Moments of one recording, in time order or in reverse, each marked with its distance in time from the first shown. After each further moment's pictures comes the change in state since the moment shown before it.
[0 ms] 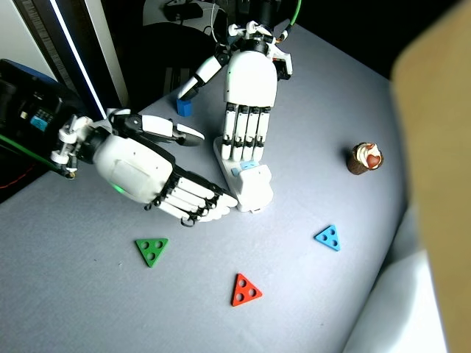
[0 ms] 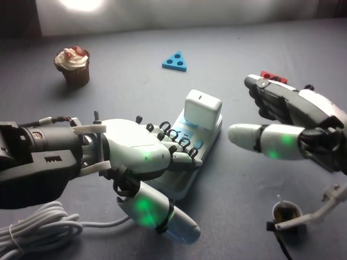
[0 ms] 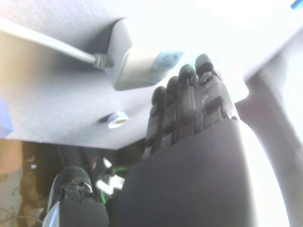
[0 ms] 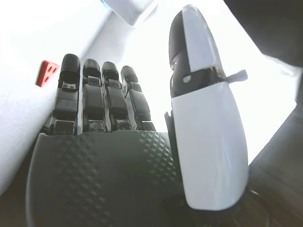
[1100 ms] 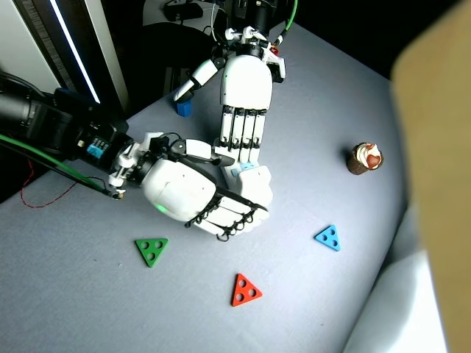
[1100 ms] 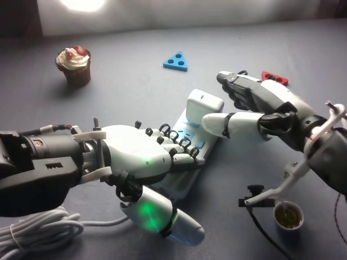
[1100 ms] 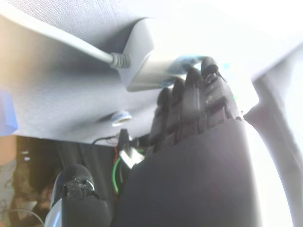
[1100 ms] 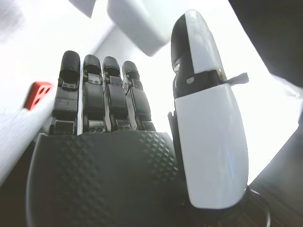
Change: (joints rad) left arm 0.034 -0.007 -0.005 -0.049 -0.027 0.002; right arm 0.077 -0.196 0.256 0.030 -0.113 -0.102
